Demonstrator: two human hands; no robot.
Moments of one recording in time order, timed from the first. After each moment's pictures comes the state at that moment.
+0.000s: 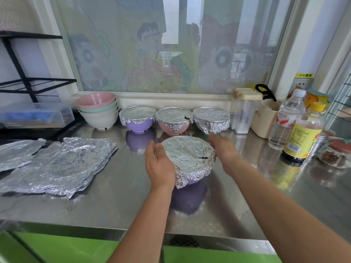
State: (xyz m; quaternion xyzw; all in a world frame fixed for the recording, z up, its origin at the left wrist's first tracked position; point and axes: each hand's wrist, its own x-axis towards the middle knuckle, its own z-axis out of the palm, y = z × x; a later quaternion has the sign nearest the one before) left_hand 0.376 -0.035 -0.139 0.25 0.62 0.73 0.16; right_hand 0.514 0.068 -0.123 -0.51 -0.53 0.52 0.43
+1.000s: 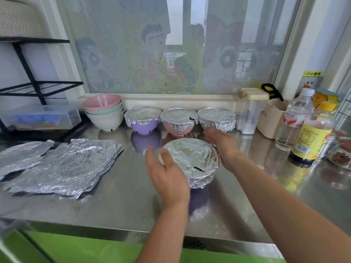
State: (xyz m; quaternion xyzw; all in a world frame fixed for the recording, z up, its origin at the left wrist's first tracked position) left_hand 0.402 -0.062 -0.132 0.20 0.61 0.76 0.10; right_hand 0.505 0.056 -0.101 -0.40 -0.54 0.57 0.47
